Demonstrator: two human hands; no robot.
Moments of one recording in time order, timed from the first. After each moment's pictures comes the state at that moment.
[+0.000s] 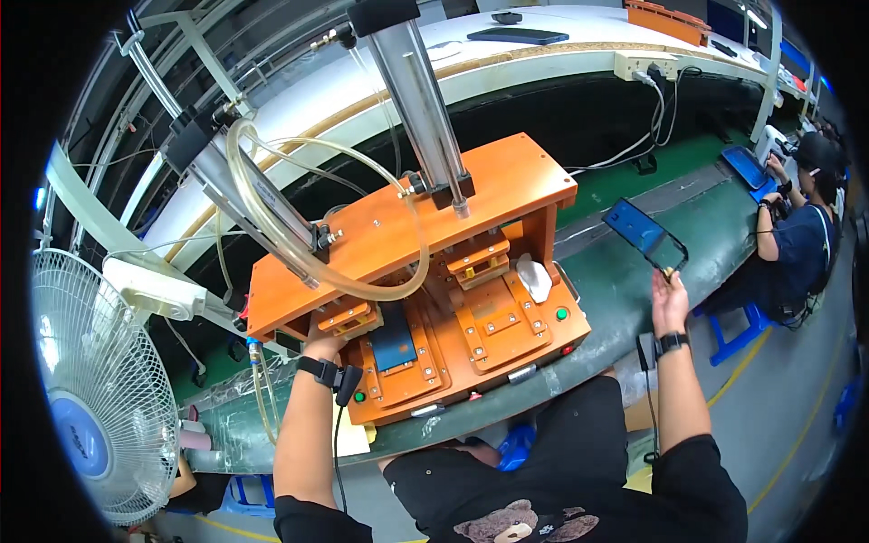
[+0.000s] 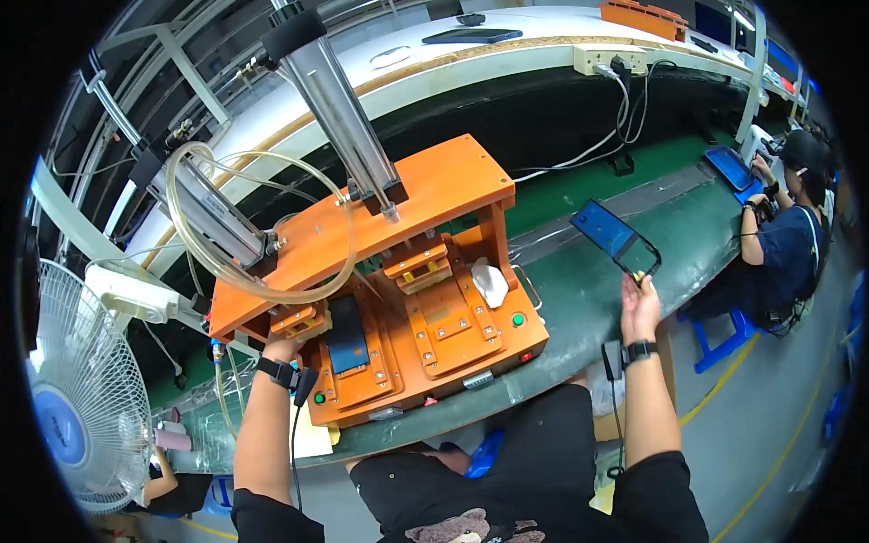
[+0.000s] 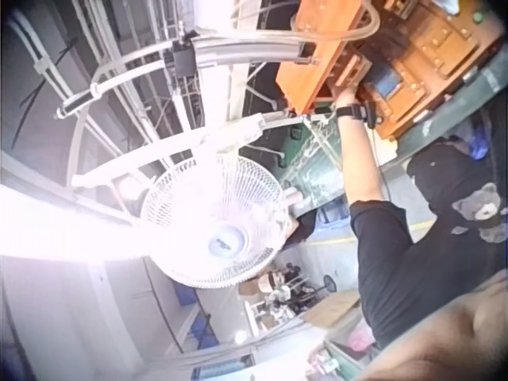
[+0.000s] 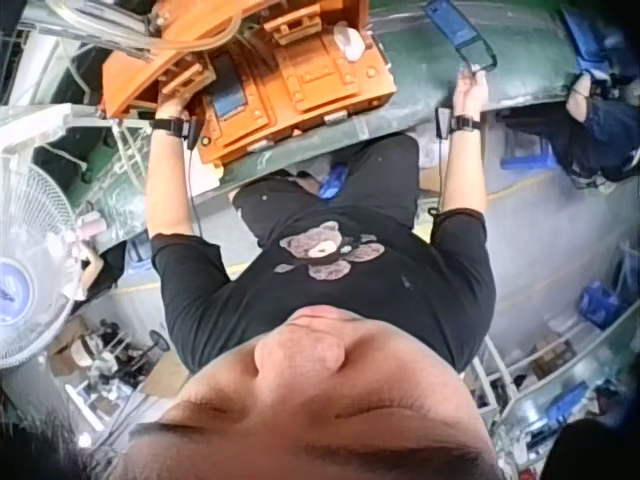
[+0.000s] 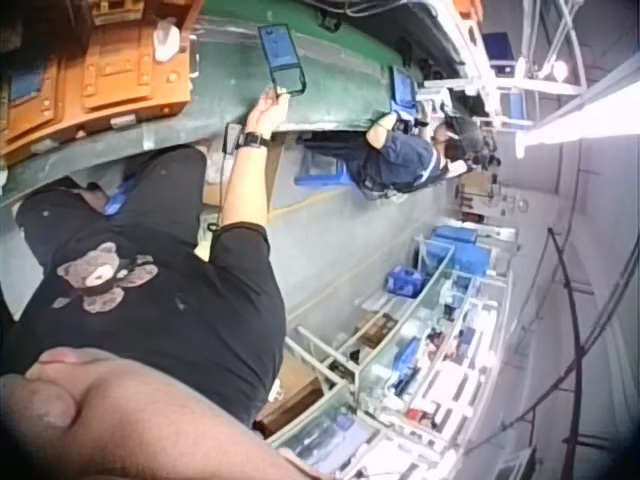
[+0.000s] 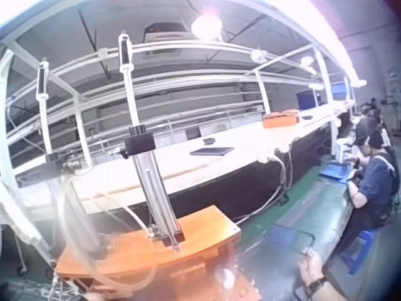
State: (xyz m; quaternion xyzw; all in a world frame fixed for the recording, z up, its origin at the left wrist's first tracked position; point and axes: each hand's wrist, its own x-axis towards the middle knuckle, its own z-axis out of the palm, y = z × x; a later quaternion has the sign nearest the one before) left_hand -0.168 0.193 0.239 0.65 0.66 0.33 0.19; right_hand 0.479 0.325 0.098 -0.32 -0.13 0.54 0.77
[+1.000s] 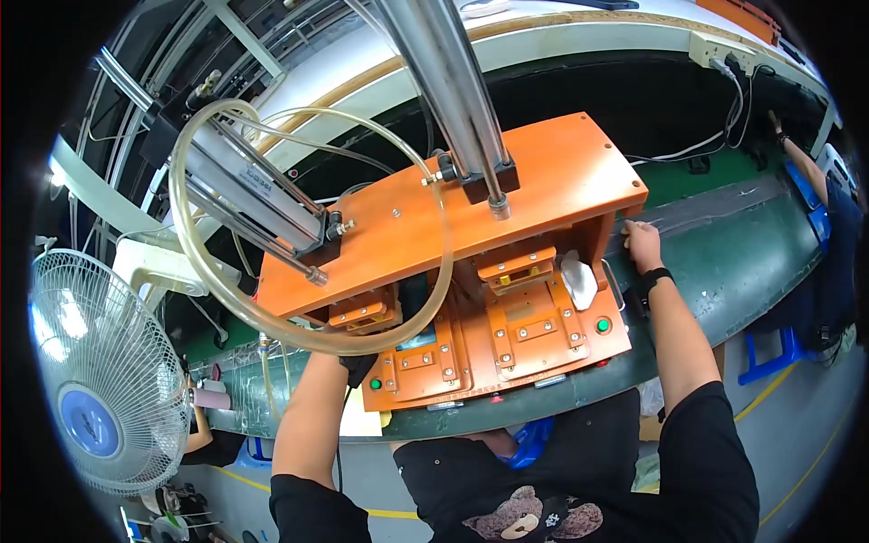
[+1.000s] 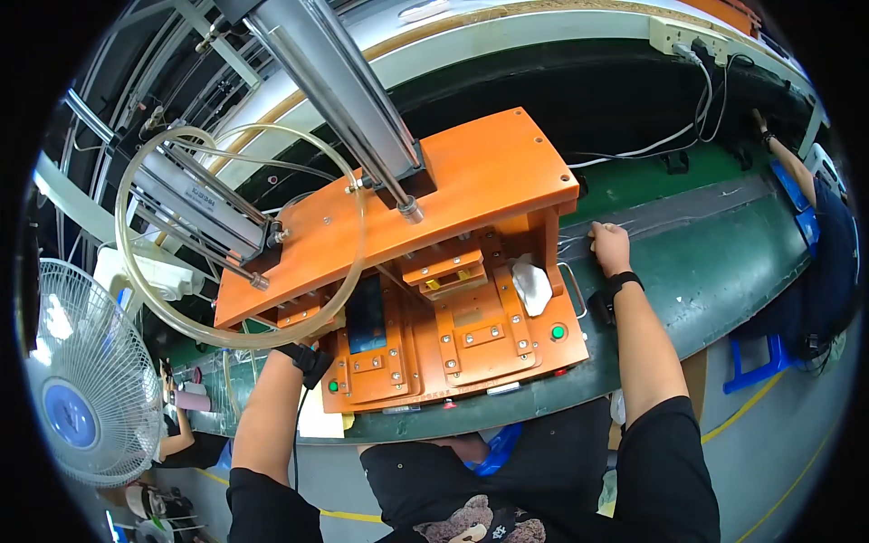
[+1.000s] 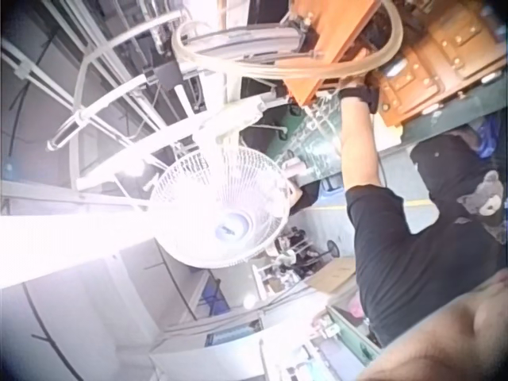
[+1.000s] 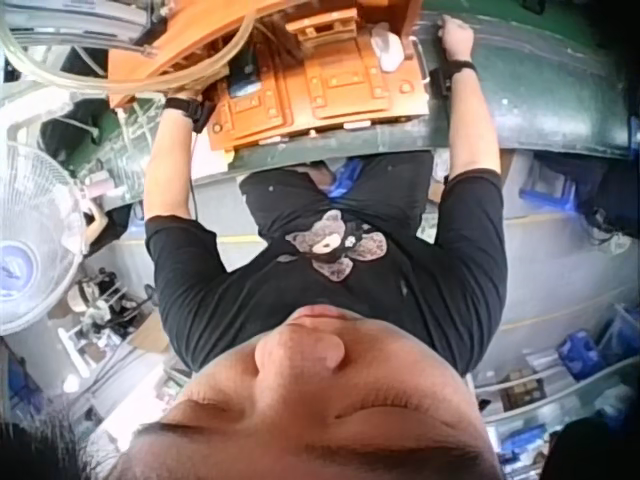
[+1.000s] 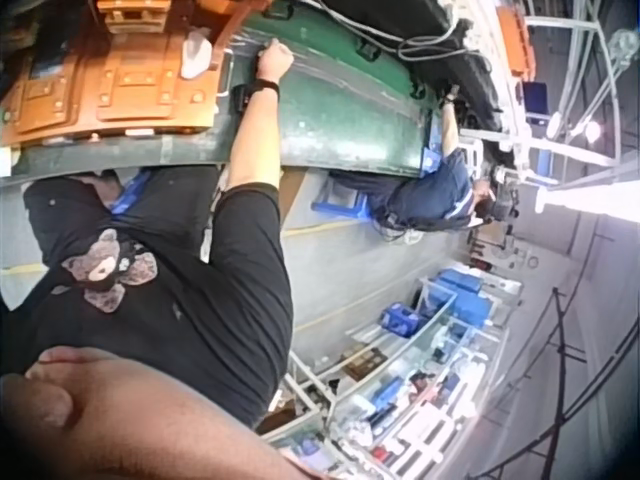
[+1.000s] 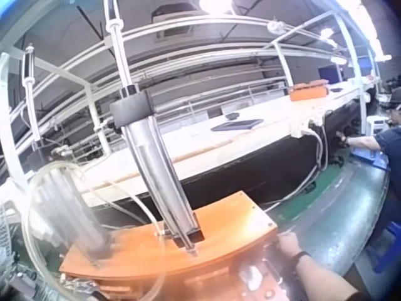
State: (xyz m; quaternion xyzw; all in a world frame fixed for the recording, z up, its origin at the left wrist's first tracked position) left_hand -0.141 0.192 0.269 0.69 0.68 0.12 -0.20; right_hand 0.330 0.463 0.102 -0.59 -0.46 0.47 0.47
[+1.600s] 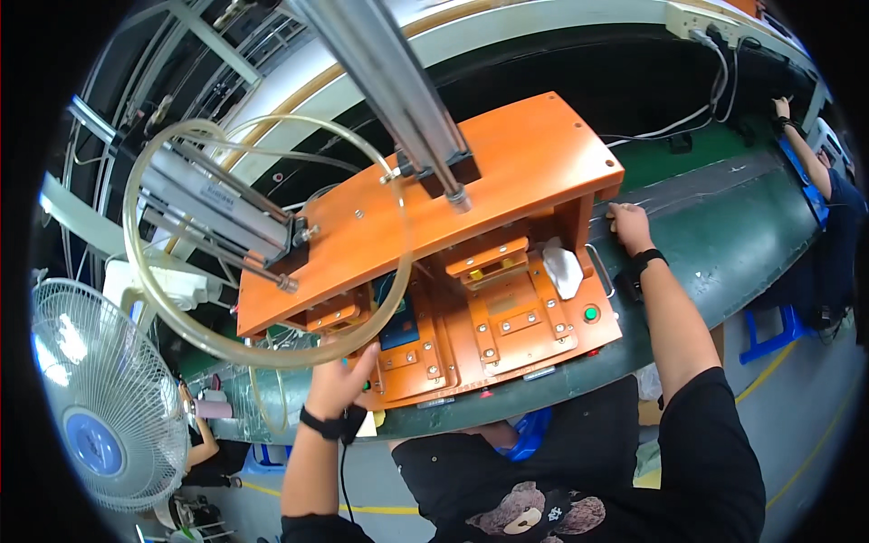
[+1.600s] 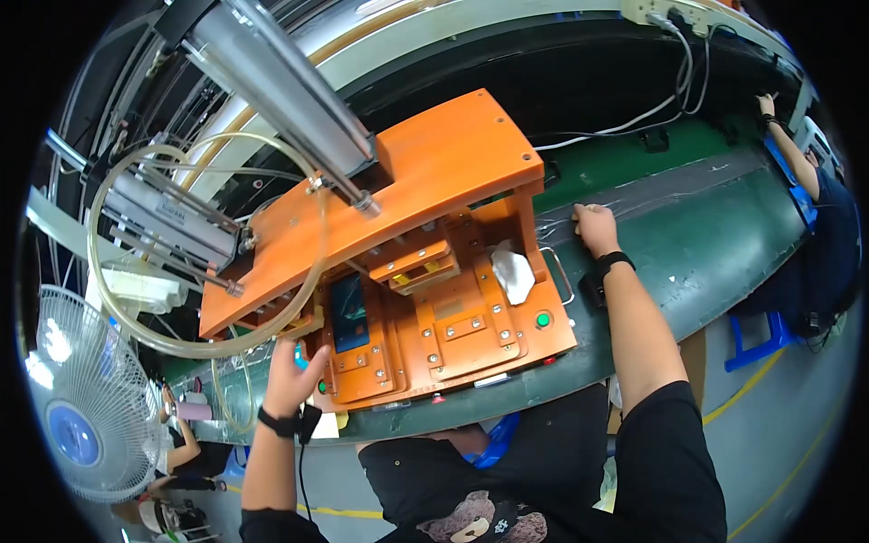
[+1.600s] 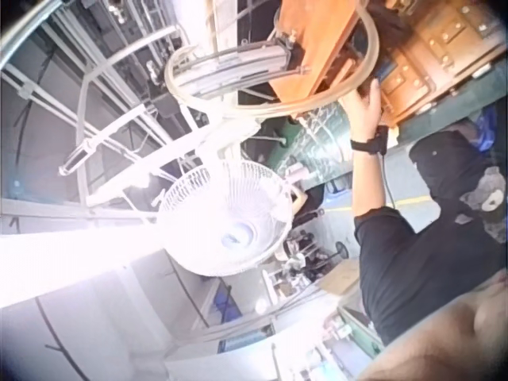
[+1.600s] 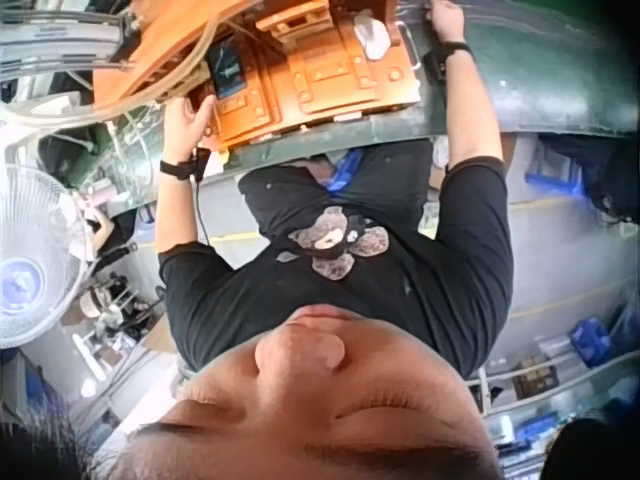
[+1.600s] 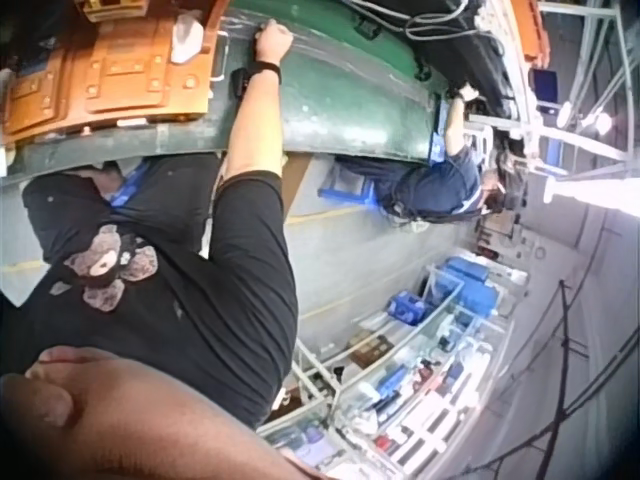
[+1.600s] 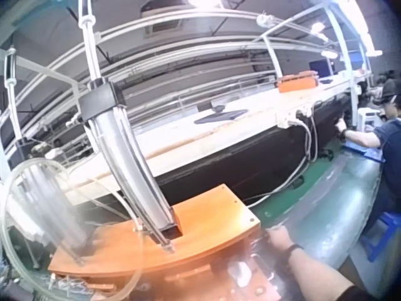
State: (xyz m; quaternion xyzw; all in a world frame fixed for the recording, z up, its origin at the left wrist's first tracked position) left_hand -0.070 0.124 0.309 0.65 0.71 0.24 0.11; right_hand 0.339 0.464 0.105 -0.60 -0.49 0.45 0.44
